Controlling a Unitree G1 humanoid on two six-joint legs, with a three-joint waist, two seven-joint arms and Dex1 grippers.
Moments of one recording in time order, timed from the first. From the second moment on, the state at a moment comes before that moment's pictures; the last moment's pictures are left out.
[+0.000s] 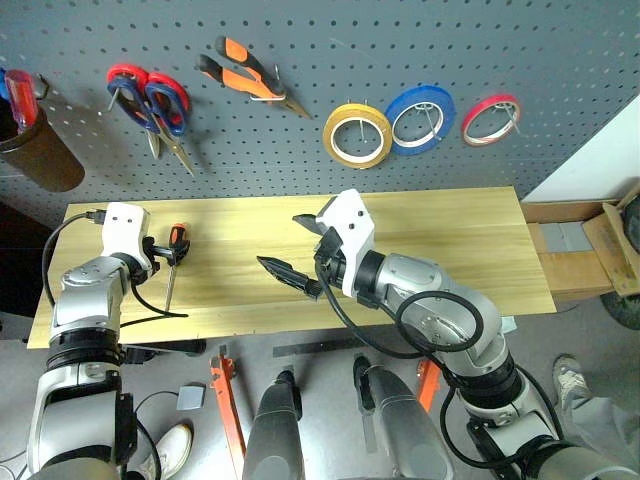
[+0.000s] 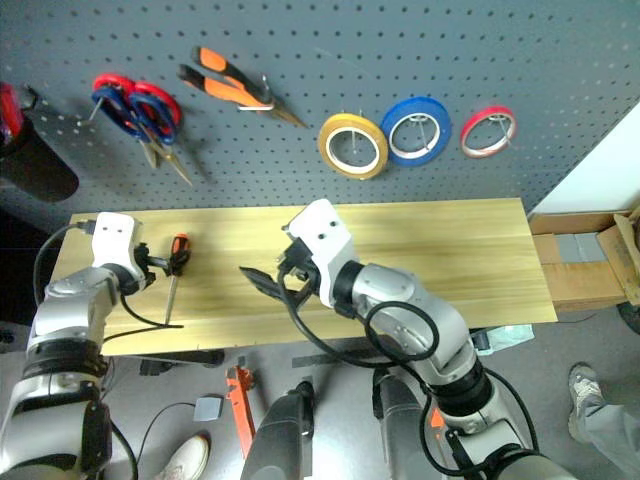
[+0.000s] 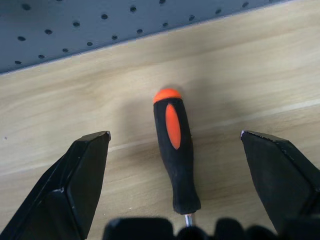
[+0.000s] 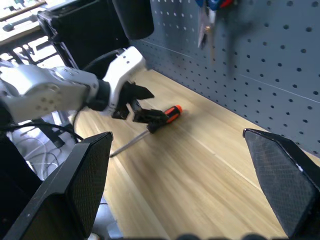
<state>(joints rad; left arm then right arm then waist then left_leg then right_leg) -0.60 0.70 0.24 0.69 -0.09 0.33 -0.47 -0.60 -0.09 0.37 -0.44 0.38 0.83 0.34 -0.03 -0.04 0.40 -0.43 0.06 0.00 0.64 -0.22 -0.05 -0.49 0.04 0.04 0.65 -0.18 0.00</state>
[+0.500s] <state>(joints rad) -0.68 0.70 0.22 0.89 -0.10 0.31 -0.50 -0.53 -0.15 0.22 -0.60 0.45 1.03 0.30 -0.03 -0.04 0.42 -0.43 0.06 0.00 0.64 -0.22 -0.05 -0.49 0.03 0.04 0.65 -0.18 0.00</state>
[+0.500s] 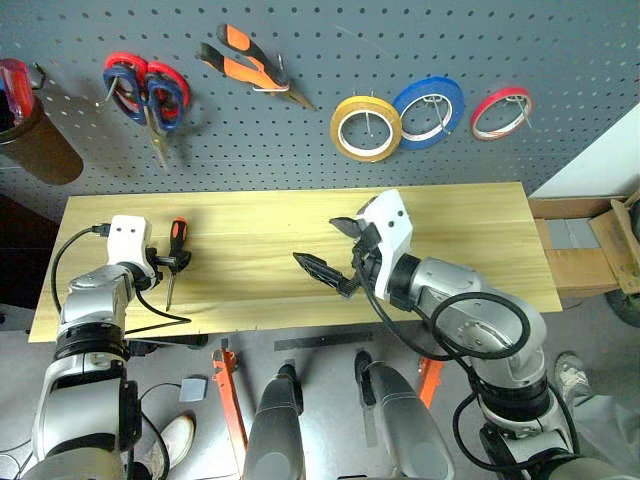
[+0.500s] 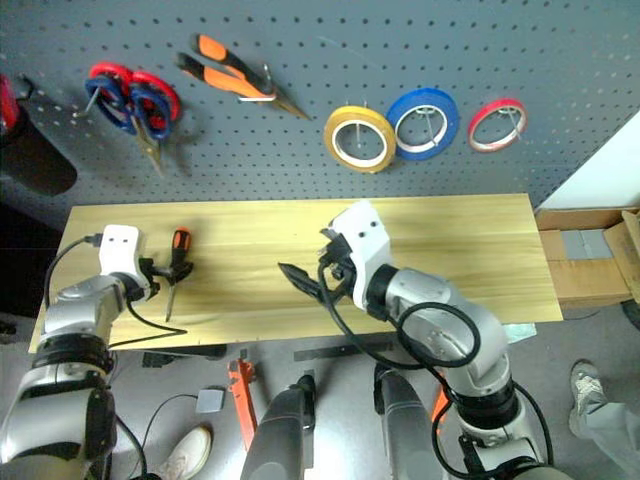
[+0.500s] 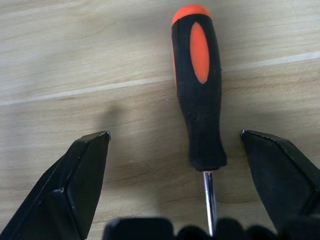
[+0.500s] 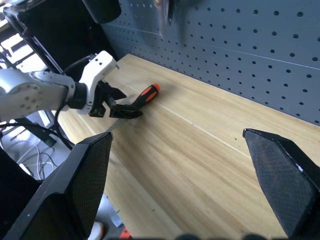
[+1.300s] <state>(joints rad) -0.41 0.63 0.26 0.37 -0.12 0.46 -0.39 -0.53 -0.14 0.19 -0.58 0.49 0.95 0.35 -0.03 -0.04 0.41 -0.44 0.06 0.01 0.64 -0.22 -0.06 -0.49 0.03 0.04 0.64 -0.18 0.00</state>
